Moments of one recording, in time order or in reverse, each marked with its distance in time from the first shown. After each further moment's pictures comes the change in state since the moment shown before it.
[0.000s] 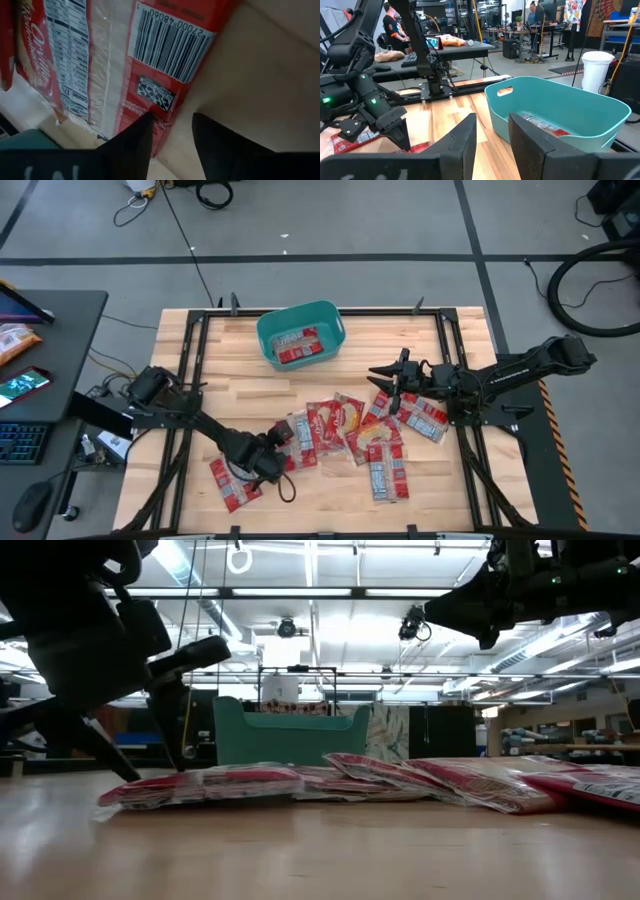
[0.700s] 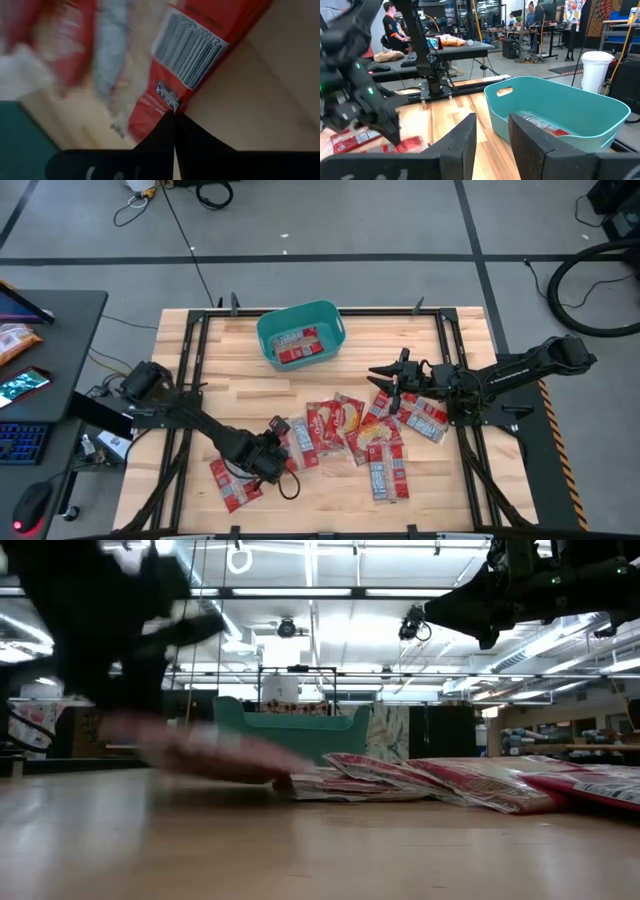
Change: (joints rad) left arm 0.010 -0.083 0.068 -0.100 0.041 -0.259; right arm -0.003 0.000 0.000 0.000 -0.001 0.000
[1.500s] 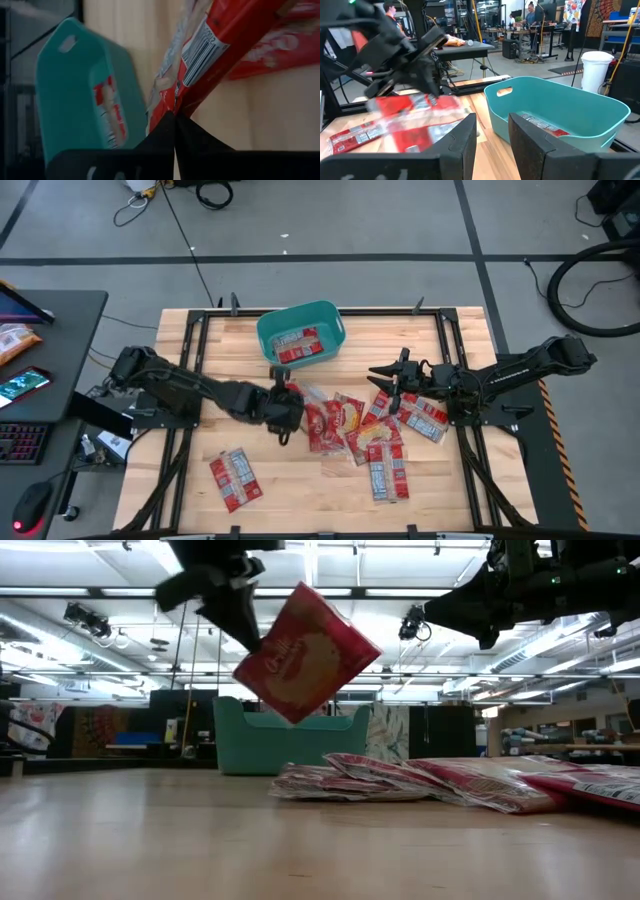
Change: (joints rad) left arm 0.298 -0.145 0.215 -0.155 -0.139 -0.157; right arm 0.000 0.000 0.000 0.001 0.000 0.000
